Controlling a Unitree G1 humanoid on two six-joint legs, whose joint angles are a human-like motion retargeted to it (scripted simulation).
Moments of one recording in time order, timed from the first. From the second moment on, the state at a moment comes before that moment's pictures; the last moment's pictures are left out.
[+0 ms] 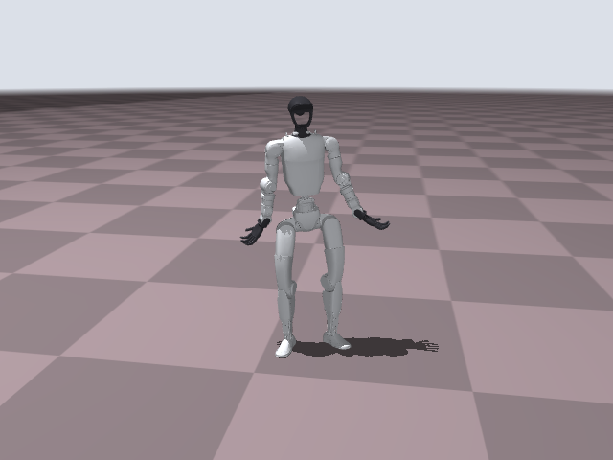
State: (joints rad) left arm -0.12 0.19 1.16 1.36 -1.60 -0.08 -0.49; right arm 0.14 -0.11 -1.23 1.54 1.75 -0.19 0.45; waist 0.04 -0.05 -0.15; left_leg -0.25 0.03 0.42 0.11 -0.16 0.02; right_leg -0.21 -0.21 -0.48 0.16 -0.14 0.01
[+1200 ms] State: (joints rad) left arm 0.04 0.42 0.05 1.31 1.26 -0.26 -0.45; right arm 0.14 -0.24 -0.32 1.39 -0.87 -0.32 -0.02; waist -0.06 0.12 -0.16; left_leg -0.39 0.08 0.04 0.21 -0.13 0.02; right_leg -1.09 -0.08 -0.50 1.46 -0.07 0.26
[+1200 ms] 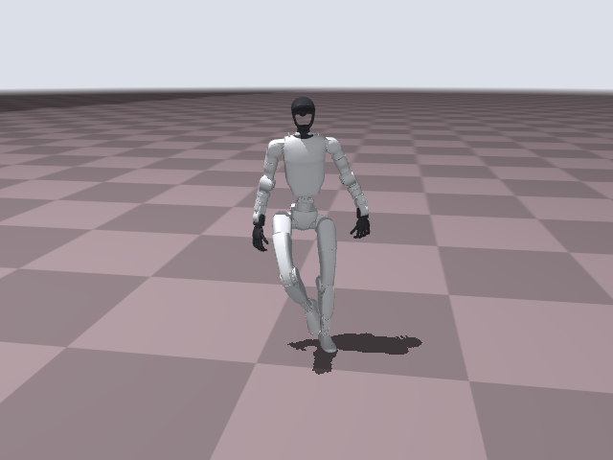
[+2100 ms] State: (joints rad) left arm -1.13 -0.05 -0.12 0.40 -1.53 0.20 -0.87; right arm 0.42 -0.15 -0.16 0.19 0.49 -0.60 0.38; waist -0.28 0.07 -0.02; left_leg -0.35 0.46 0.88 0.01 0.25 -0.01; right_leg -0.44 -0.16 -0.22 0.63 -0.44 -0.11
